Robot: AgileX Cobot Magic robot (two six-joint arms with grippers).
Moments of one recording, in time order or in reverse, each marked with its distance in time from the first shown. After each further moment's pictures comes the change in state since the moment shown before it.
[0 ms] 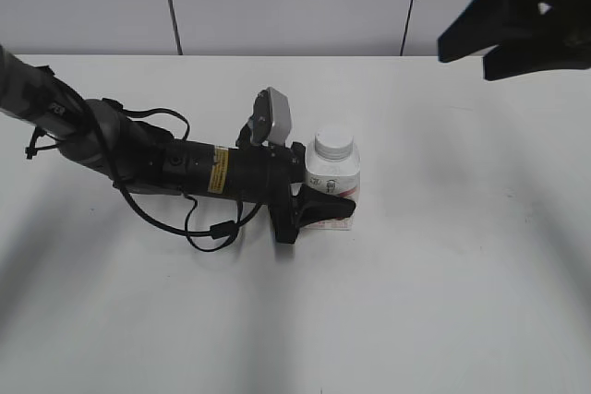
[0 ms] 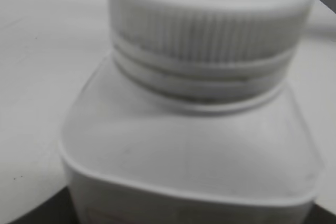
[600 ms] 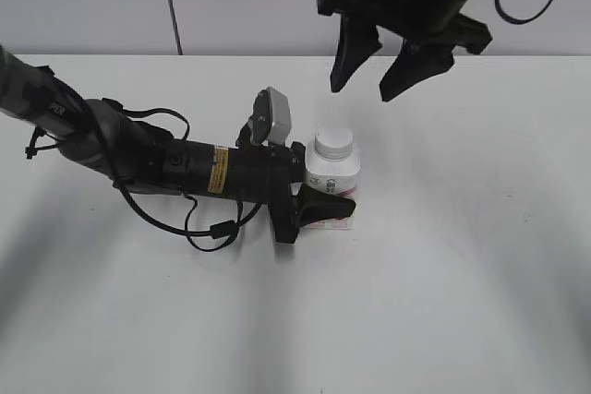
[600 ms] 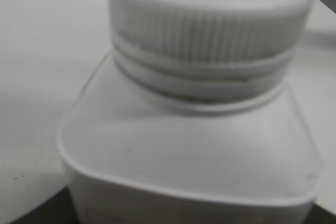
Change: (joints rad) left arm 0.000 0.000 0.000 -0.001 0.000 0.000; right arm 0.251 0.440 -0.451 -0.286 0.192 0.403
